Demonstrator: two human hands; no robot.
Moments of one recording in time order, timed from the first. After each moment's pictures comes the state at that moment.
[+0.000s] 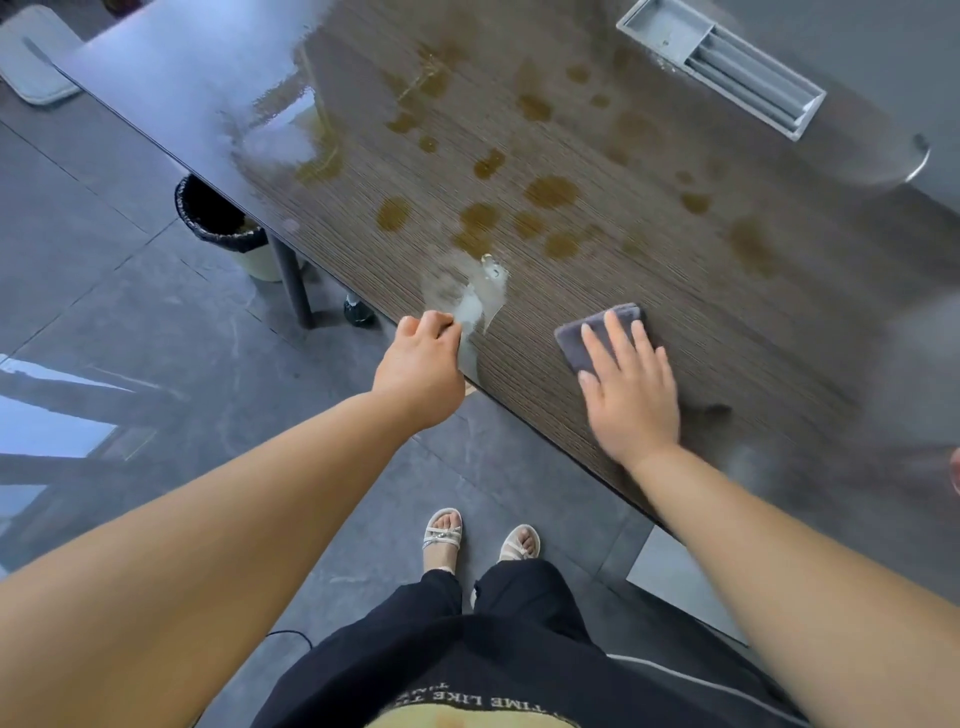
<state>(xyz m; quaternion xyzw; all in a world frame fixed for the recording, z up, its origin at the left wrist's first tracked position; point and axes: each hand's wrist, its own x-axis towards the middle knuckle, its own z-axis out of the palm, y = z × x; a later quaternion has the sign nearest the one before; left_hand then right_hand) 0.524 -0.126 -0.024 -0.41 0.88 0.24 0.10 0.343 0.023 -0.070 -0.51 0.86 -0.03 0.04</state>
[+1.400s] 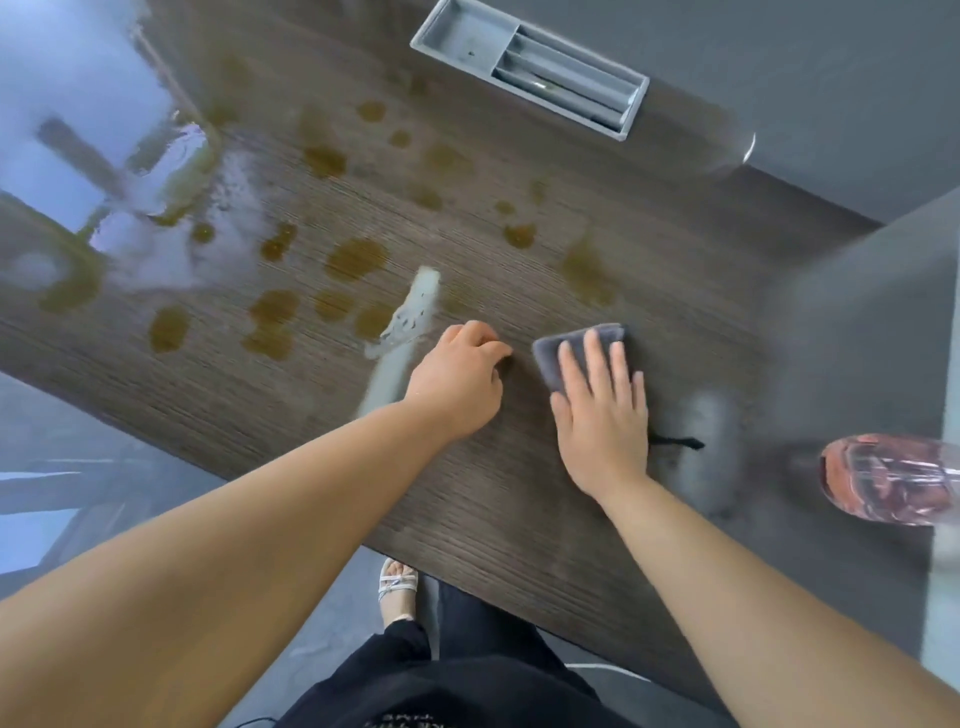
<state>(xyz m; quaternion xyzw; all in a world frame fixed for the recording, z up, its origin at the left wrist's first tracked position) 0.306 -0.092 -0.015 -0.23 0.93 0.27 0.11 0.221 0.069 -0.064 -0.39 0.92 -0.02 0.08</state>
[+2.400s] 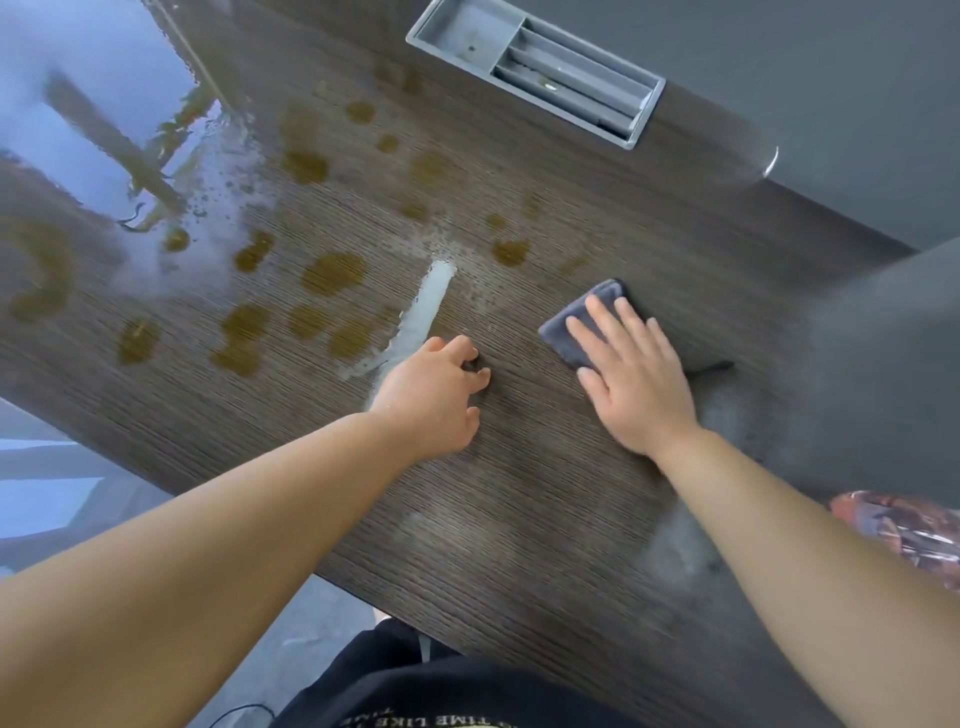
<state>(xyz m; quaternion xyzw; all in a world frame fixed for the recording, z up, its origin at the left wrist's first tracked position) 0.285 -0.102 -0.007 -0.18 0.95 0.14 0.22 0.108 0.060 -0.066 -0.55 0.83 0.00 0.08</state>
